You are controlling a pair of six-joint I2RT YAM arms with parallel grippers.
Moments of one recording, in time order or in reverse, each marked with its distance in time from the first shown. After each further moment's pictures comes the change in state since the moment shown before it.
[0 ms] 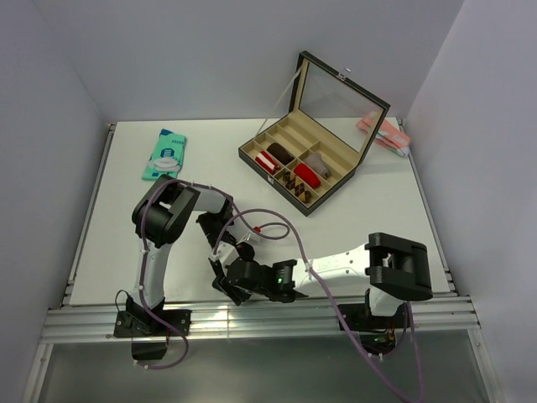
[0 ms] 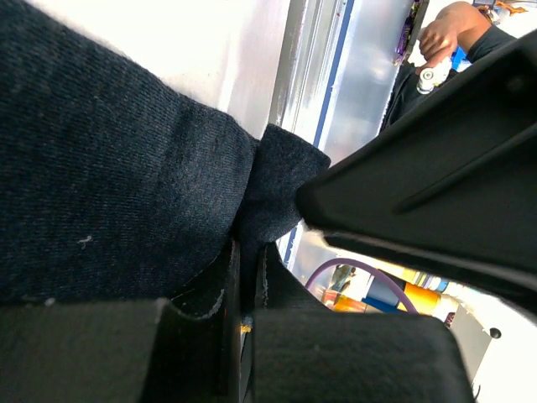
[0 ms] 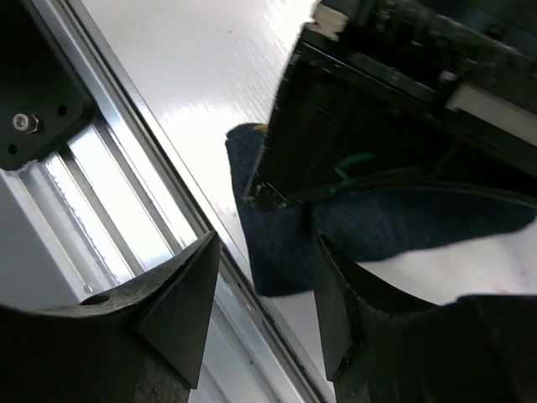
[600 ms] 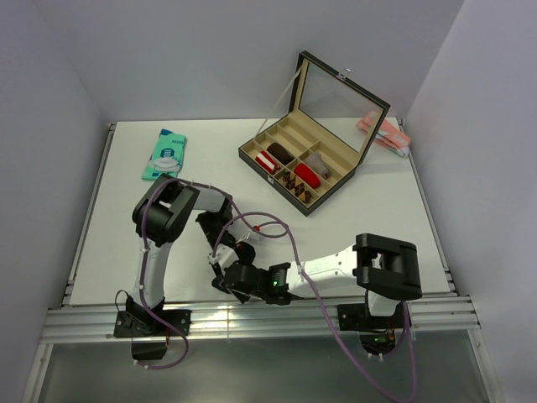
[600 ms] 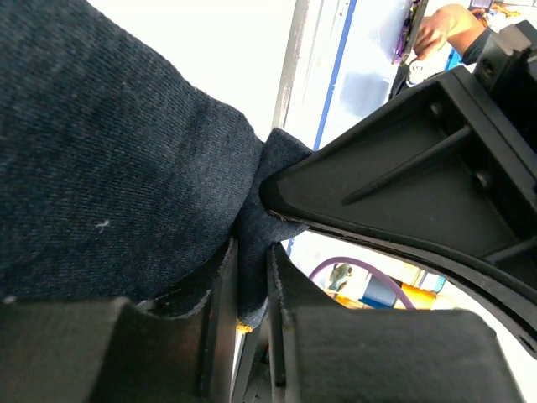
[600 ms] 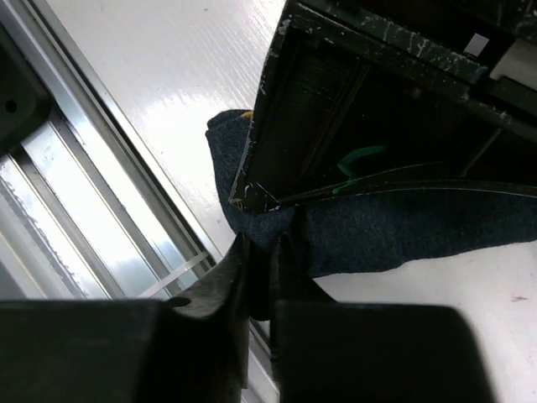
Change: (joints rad) left arm 0.010 0.012 0.011 -0.010 -0.002 0.003; right arm 0.013 0.090 0.021 0.014 0.037 0.013
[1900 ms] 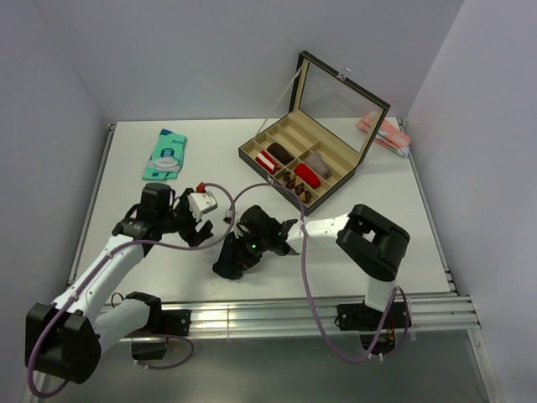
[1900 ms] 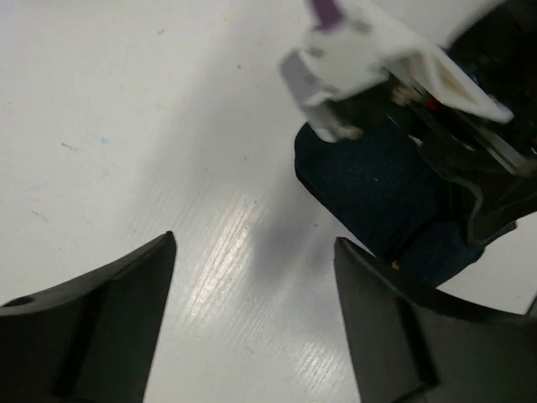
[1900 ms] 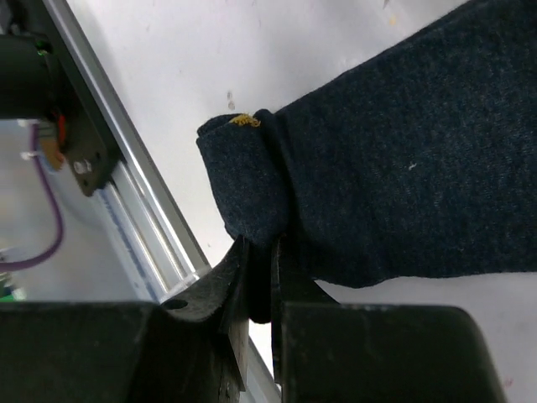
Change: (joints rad) left arm 0.280 -1.136 -0.473 0.895 -0.320 -0.332; right arm -0.414 0.092 0.030 0.058 -0.692 0.121
